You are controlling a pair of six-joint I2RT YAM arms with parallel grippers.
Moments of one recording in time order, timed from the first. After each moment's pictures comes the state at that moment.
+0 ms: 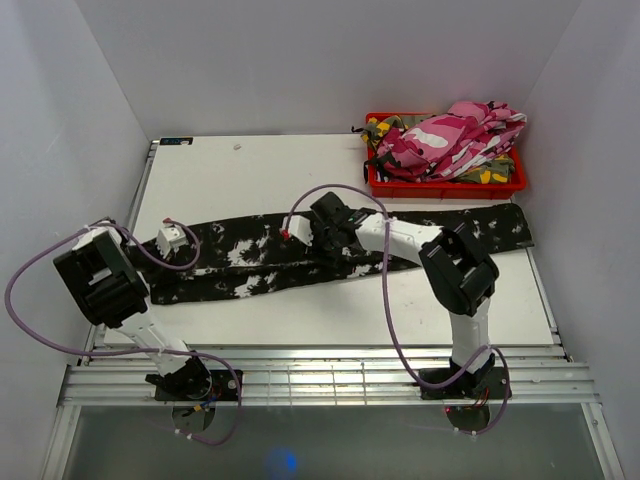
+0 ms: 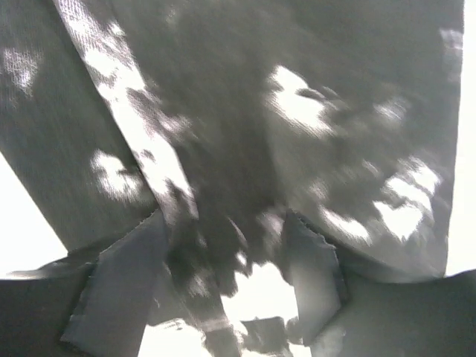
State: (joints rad) left arm 0.61 1.82 1.13 -1.03 0.65 1.57; right arm 0.81 1.98 1.38 -0.40 -0.19 -0.68
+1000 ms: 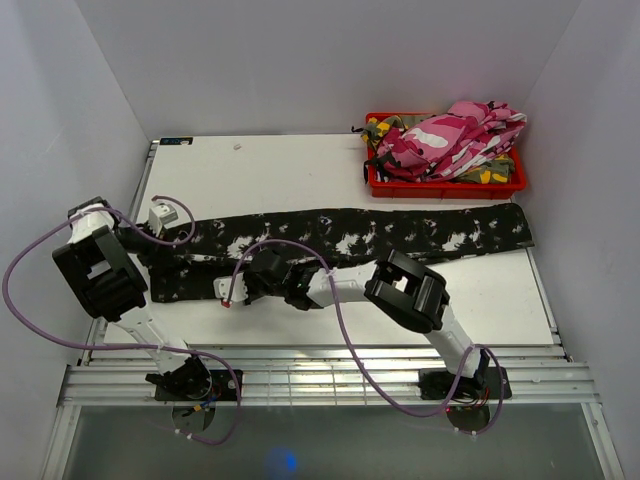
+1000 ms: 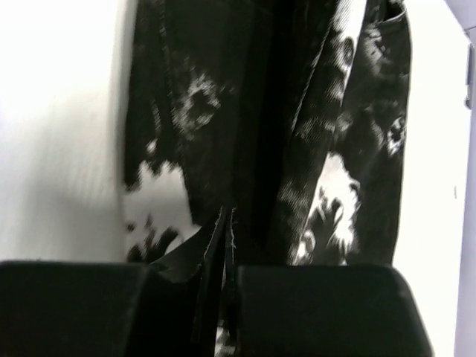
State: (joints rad) left arm 0.58 1.87 1.35 -1.21 0.73 1.43; right arm 1.18 2.14 1.34 0.31 -0.09 -0.86
